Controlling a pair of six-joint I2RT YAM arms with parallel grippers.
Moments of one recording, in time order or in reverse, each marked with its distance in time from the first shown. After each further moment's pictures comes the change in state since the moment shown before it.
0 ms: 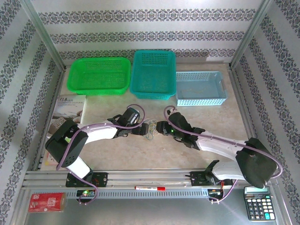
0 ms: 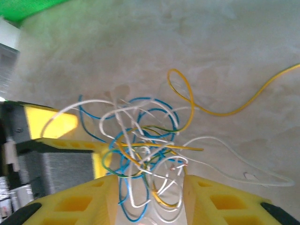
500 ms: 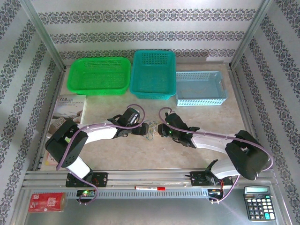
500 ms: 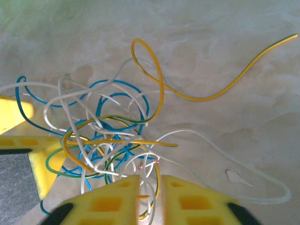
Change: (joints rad) left arm 0.000 -0.004 -0.005 0.004 0.000 0.000; right arm -0.003 0.119 0.010 0.013 0.011 -0.021
